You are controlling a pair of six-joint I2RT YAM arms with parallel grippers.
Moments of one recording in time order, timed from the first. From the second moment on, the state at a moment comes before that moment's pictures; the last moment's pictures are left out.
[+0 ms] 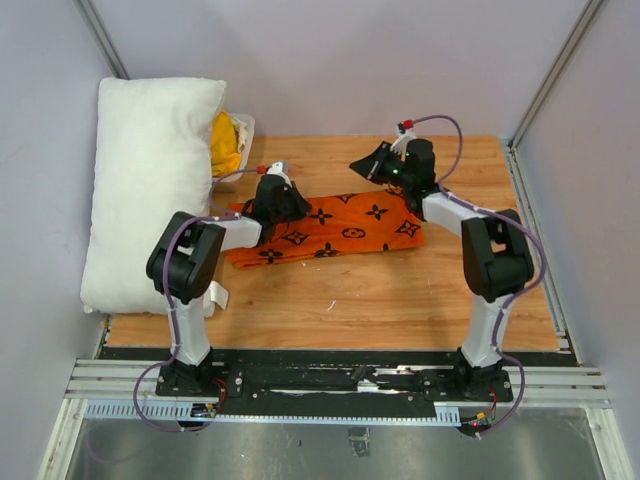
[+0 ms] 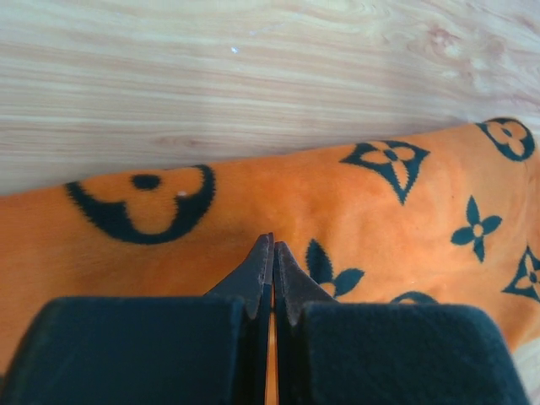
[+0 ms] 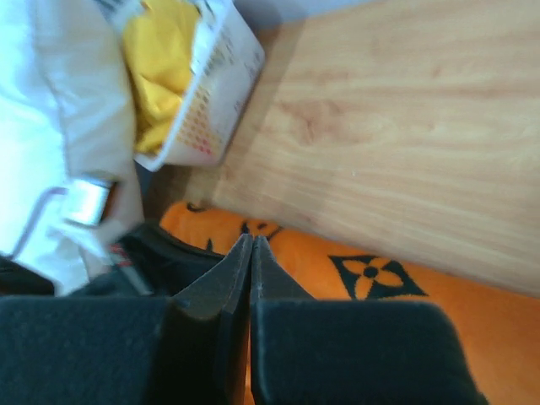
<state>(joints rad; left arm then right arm) -0.40 1.95 1.05 0.45 0.07 -0.61 0.27 1.87 1.24 0.50 -0.46 0.72</state>
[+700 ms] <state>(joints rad) -0.20 1.94 0.93 0.51 -0.05 -0.59 0.04 2.16 1.17 0.49 -0.60 0.78</state>
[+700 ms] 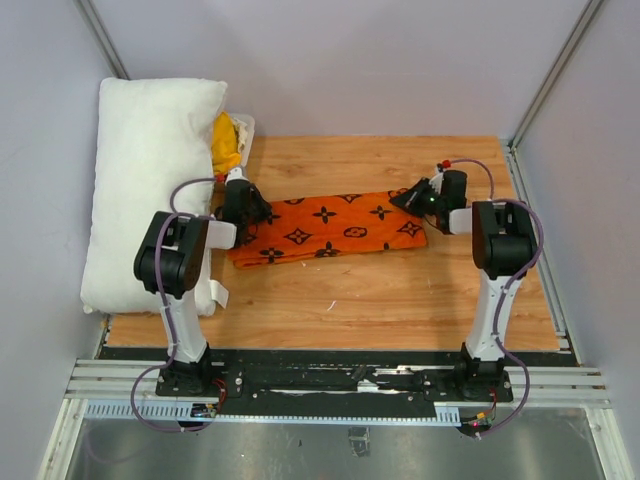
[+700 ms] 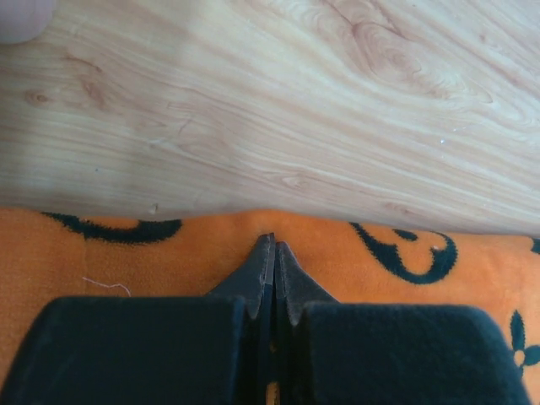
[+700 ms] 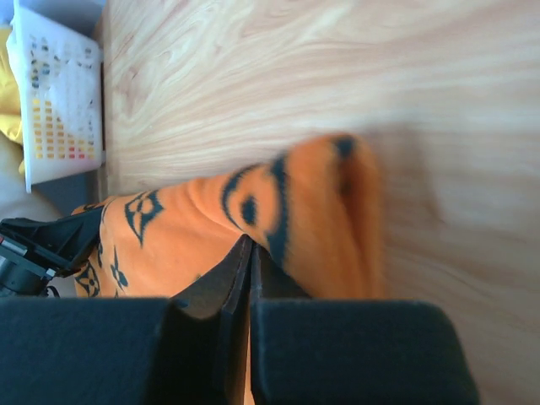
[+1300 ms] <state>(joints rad) -0.22 1.99 1.21 0.37 0.10 -0.56 -0.15 1.81 0.80 0.58 -0.39 0.78</state>
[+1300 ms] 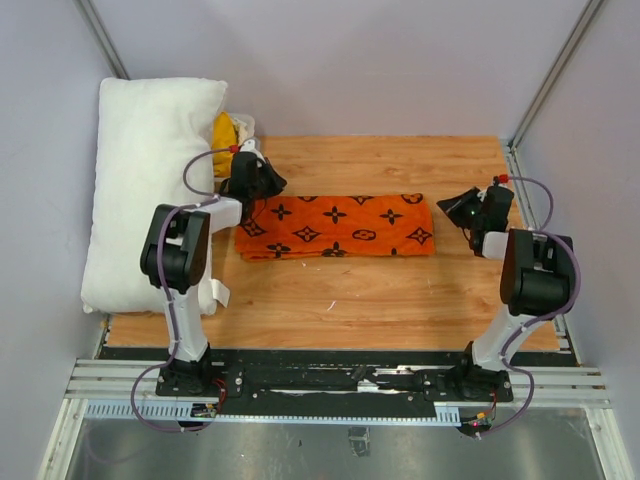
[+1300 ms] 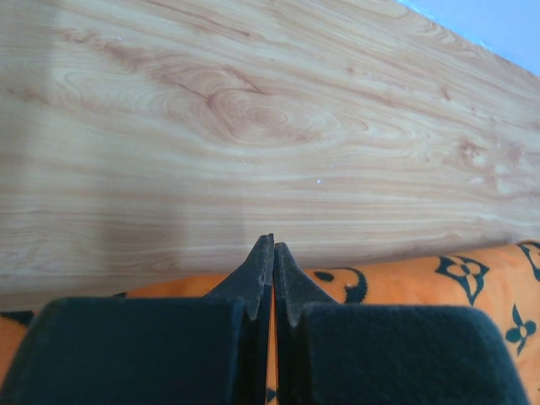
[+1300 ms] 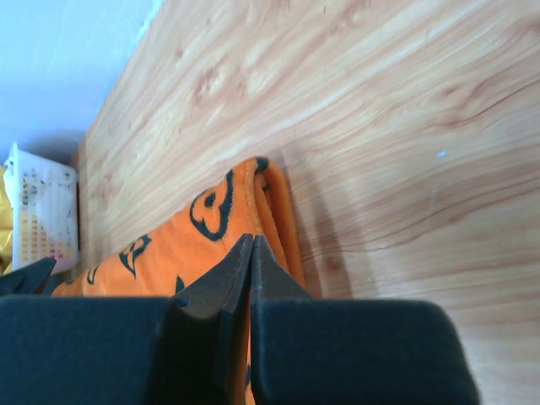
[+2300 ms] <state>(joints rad) -0.07 1.94 0.97 0.52 0.17 -0.62 -0.03 2.07 1.12 0.42 -0.47 0.63</state>
